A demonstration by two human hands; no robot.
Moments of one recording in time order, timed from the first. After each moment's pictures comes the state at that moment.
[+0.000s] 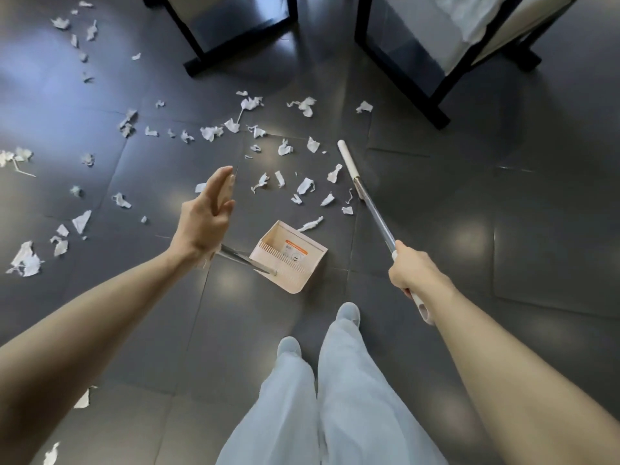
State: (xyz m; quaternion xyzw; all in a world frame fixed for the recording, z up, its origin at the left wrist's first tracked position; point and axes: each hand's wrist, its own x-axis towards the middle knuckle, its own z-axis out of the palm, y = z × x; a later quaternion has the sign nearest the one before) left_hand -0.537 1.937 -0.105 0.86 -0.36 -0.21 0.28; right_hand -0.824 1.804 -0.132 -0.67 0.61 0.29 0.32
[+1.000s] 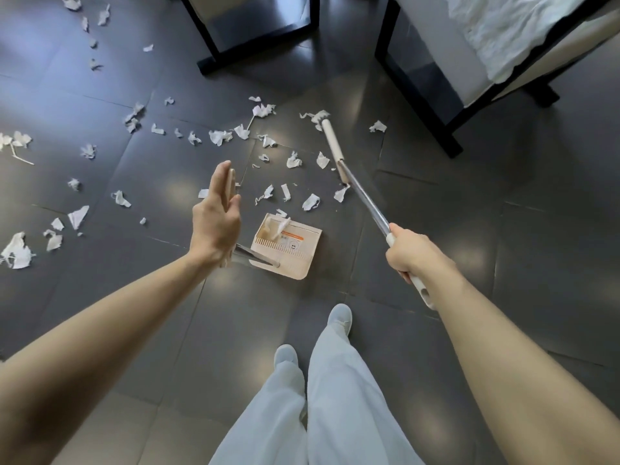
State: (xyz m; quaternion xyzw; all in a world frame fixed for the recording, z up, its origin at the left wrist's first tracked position) left_hand -0.493 1.872 -0.109 0.87 -0.25 -0.20 0.37; right_hand -0.731 1.715 -0.105 -0.71 0.56 0.29 0.30
